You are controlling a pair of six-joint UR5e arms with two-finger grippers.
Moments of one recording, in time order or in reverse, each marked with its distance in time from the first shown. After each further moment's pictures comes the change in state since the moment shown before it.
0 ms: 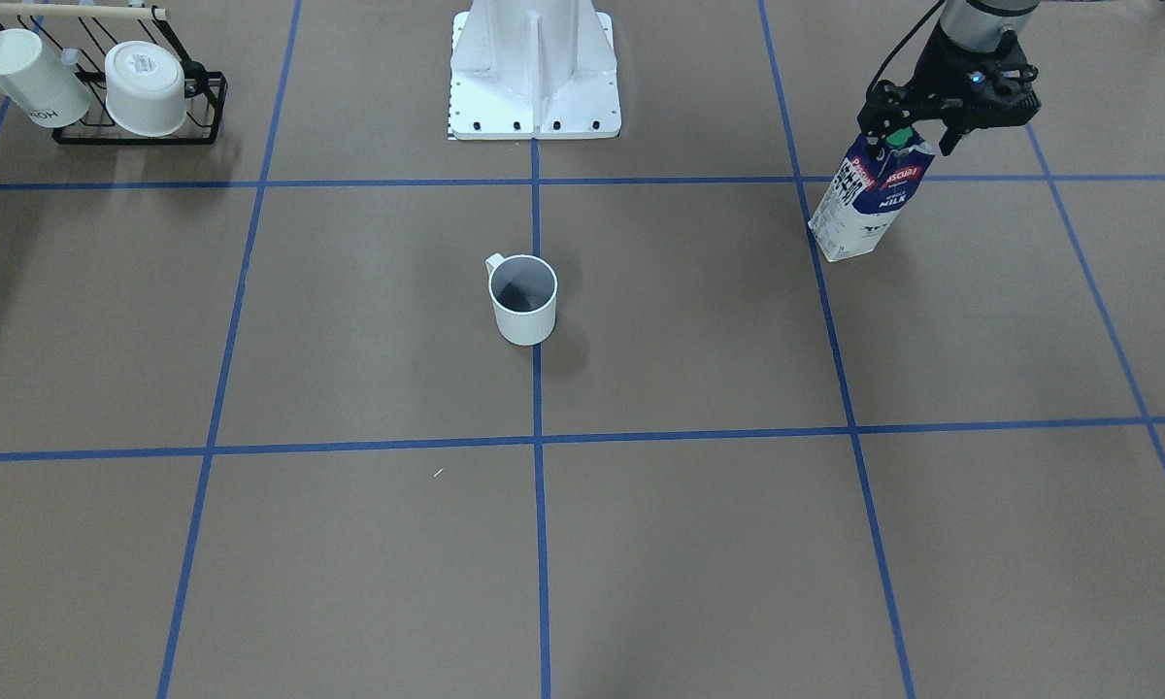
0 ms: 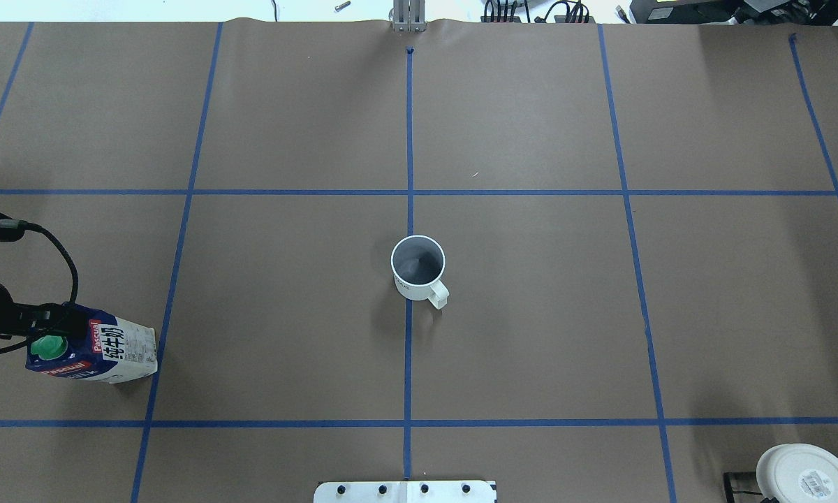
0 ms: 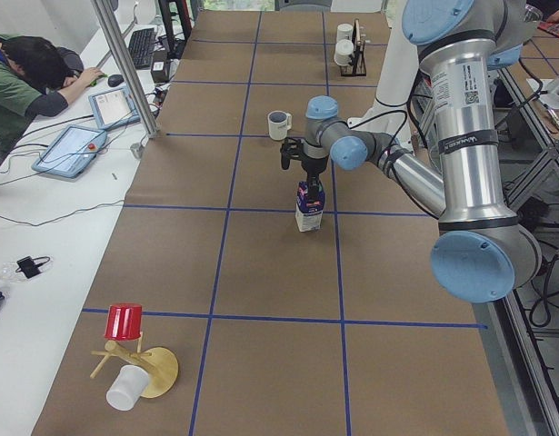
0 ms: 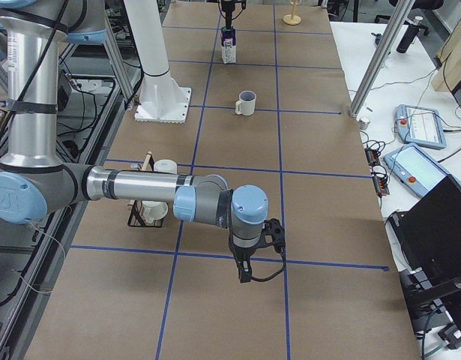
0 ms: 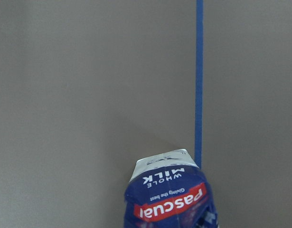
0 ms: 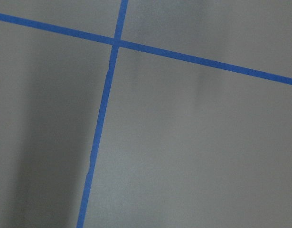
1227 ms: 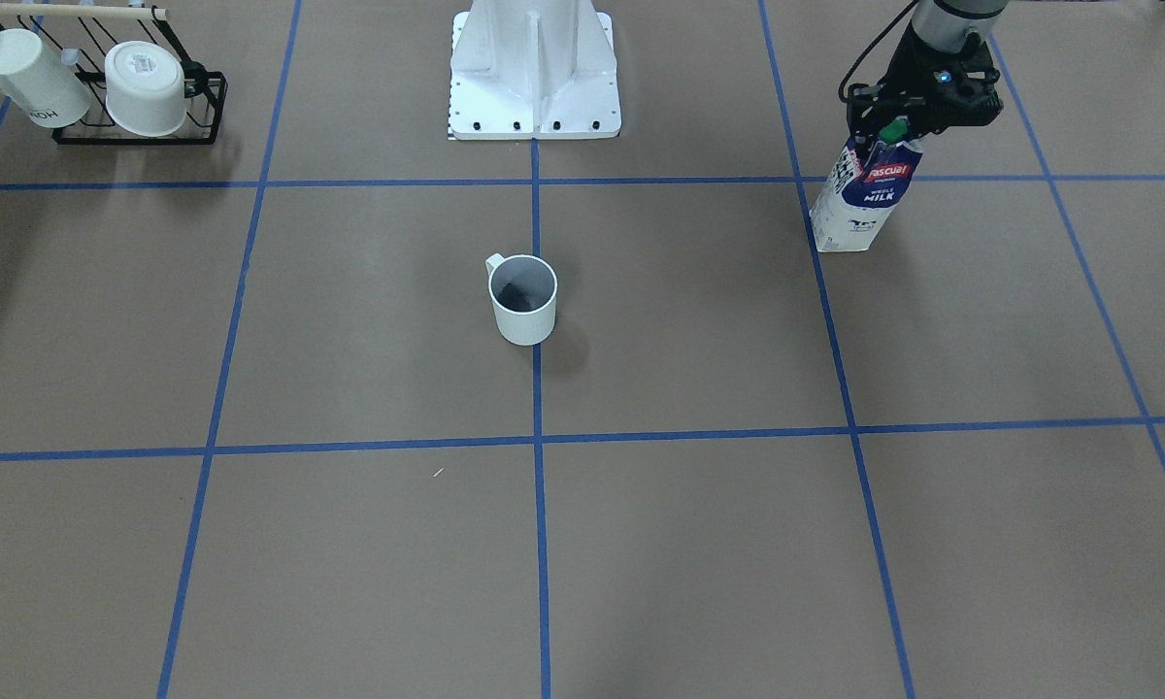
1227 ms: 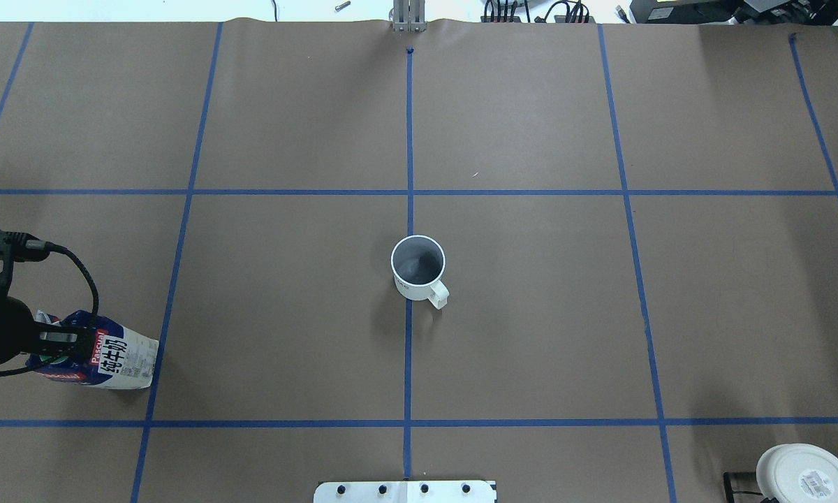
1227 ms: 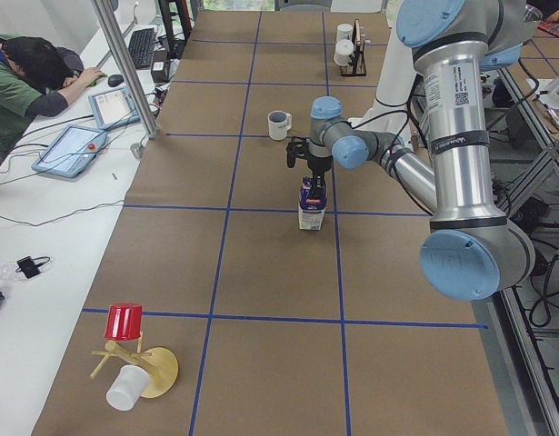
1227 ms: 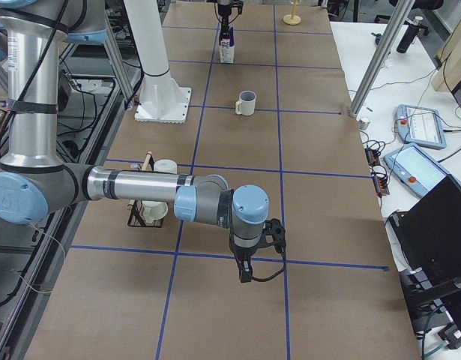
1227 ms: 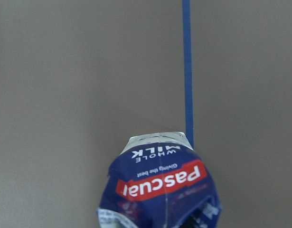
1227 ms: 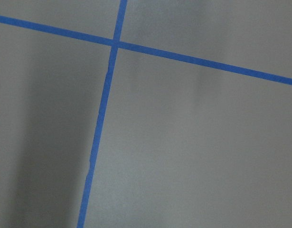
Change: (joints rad) left arm 0.054 -0.011 -0.023 -0.001 0.010 -0.001; right arm 0.000 0.002 -0.003 0.001 0.000 0.007
